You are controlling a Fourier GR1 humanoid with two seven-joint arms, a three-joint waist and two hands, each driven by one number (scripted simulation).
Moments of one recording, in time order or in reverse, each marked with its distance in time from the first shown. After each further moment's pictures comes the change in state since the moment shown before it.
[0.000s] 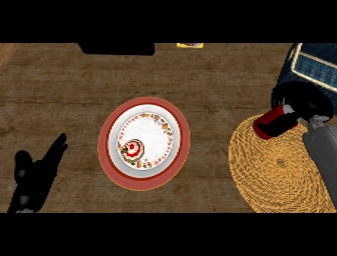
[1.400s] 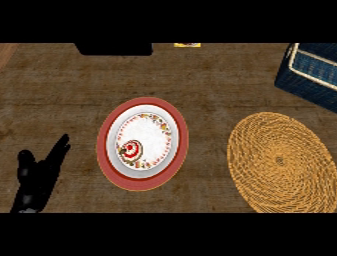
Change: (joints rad) left arm 0.000 -0.029 0.013 0.002 -0.015 -0.013 0.015; right arm -0.770 0.045 -0.387 0.012 0.130 -0.405 0.800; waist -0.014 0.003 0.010
